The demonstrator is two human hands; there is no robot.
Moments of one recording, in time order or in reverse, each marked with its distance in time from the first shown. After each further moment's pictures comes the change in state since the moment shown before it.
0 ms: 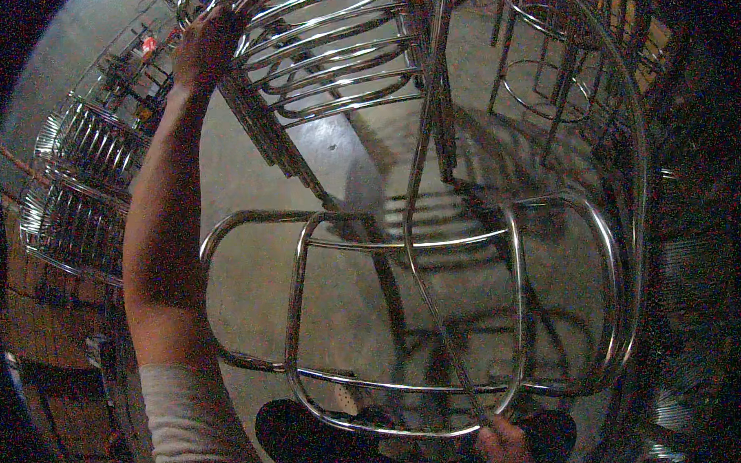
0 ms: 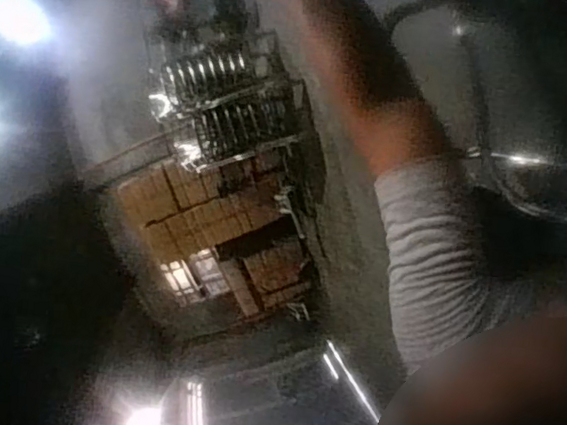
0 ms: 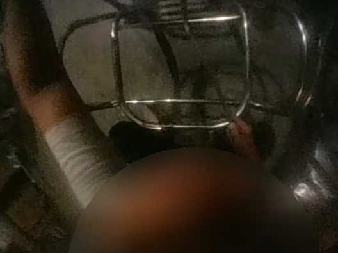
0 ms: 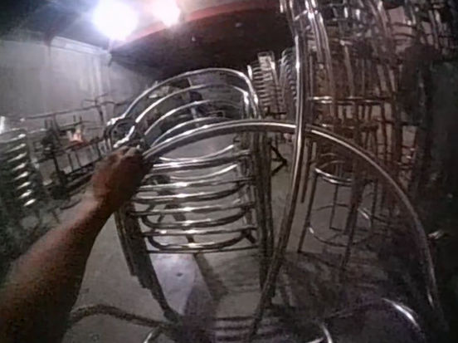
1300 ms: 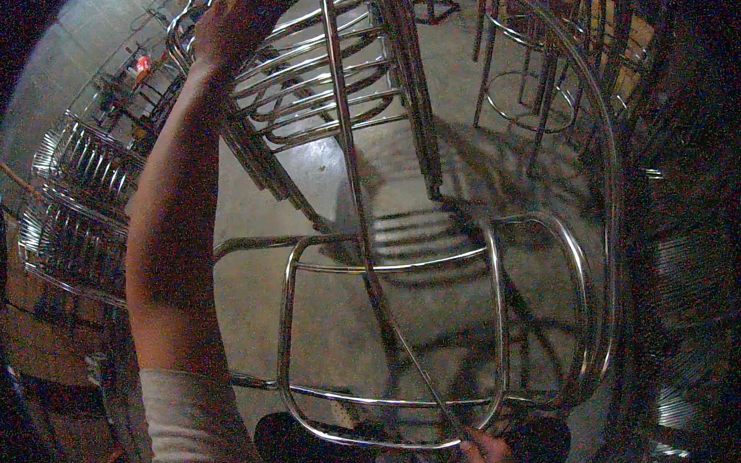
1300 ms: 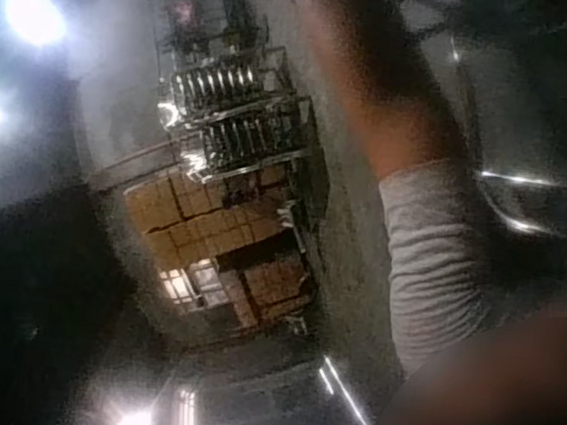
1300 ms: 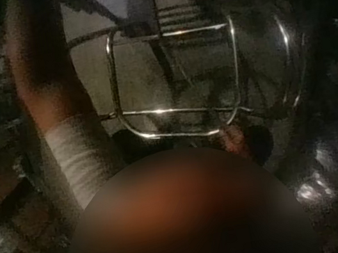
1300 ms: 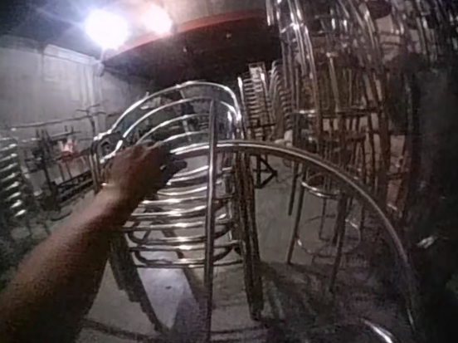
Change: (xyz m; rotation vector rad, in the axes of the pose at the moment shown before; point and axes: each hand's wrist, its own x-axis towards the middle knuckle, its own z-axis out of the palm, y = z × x) left_hand 0.051 0.093 -0.029 -0.009 0.008 0.006; right_hand 0.001 0.010 -0.003 -0.080 -0.044 0.099
